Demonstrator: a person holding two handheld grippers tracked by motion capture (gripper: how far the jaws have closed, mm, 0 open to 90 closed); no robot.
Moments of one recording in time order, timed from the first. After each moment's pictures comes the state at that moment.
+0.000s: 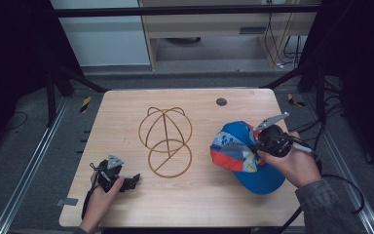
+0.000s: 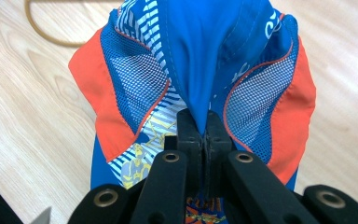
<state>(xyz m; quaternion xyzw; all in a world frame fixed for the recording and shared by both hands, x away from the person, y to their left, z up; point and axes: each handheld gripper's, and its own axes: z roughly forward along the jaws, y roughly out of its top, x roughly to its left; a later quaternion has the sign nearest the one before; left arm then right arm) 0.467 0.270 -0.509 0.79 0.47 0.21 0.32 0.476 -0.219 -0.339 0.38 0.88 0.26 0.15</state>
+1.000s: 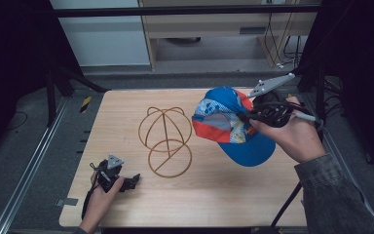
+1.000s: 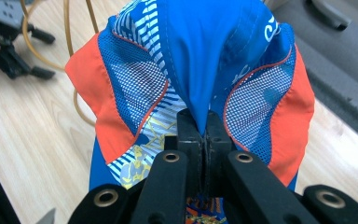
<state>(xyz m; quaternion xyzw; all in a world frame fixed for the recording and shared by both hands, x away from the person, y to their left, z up) 0.467 0.270 -0.509 0.79 0.47 0.21 0.33 0.483 -0.185 -0.235 0.31 0.87 0.34 0.20</state>
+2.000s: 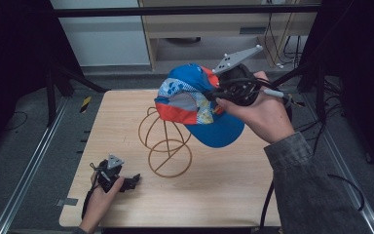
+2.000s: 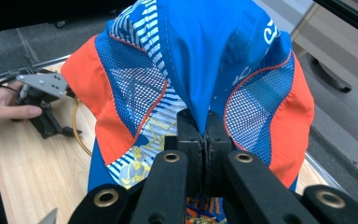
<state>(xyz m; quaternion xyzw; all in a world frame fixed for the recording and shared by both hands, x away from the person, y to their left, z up) 0.467 0.270 -0.509 0.79 0.47 0.20 0.33 0.495 -0.112 -0.183 0.23 0.86 0.40 0.22</state>
